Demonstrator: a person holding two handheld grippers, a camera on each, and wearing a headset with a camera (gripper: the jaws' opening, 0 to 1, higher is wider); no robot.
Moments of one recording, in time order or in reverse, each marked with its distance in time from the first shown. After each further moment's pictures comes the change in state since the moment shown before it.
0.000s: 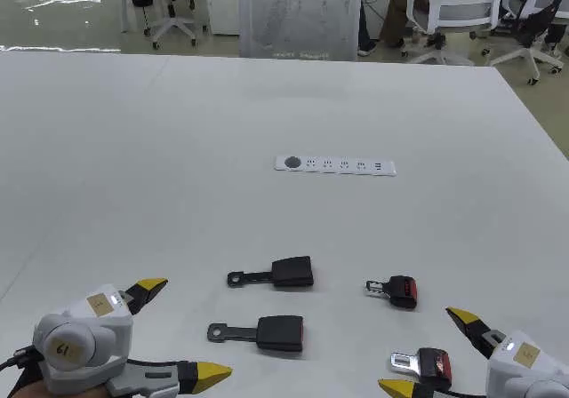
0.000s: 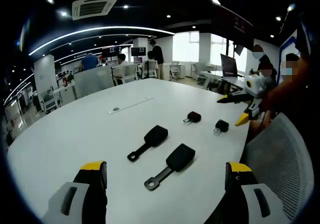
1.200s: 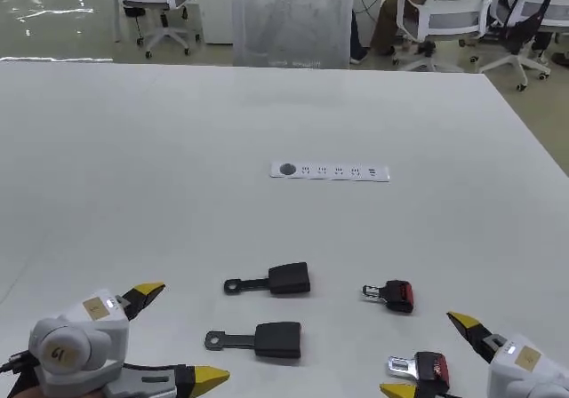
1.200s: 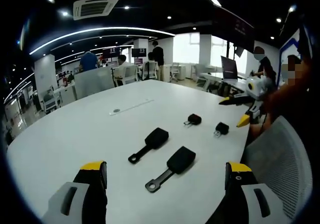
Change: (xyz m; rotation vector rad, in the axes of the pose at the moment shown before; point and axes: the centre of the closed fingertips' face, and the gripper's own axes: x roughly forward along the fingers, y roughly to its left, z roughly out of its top) left arm 0.000 0.003 0.004 0.001 -0.011 -0.013; right arm -0.004 -0.002 0.001 0.006 -0.003 -0.018
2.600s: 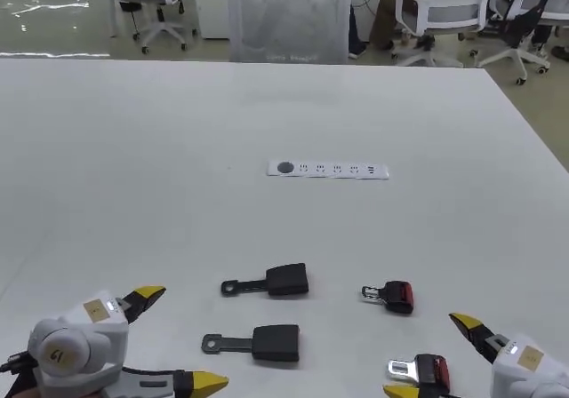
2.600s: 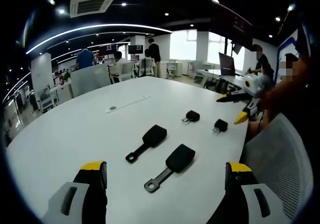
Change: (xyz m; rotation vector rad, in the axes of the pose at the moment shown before) left arm 0.009 0.001 -0.005 0.006 0.032 -0.032; right arm 0.002 -0.008 -0.007 0.003 0.024 0.008
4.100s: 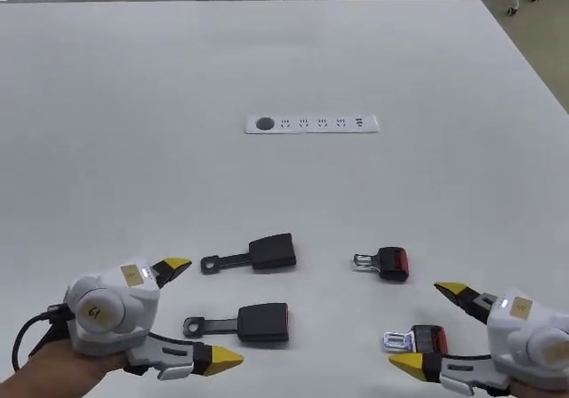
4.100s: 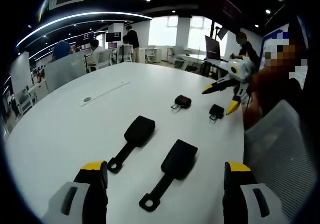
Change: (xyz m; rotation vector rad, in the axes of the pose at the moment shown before) left arm 0.081 0.003 -0.019 0.065 0.137 -0.196; right arm 0.029 -0.023 -0.038 0.008 0.143 0.132
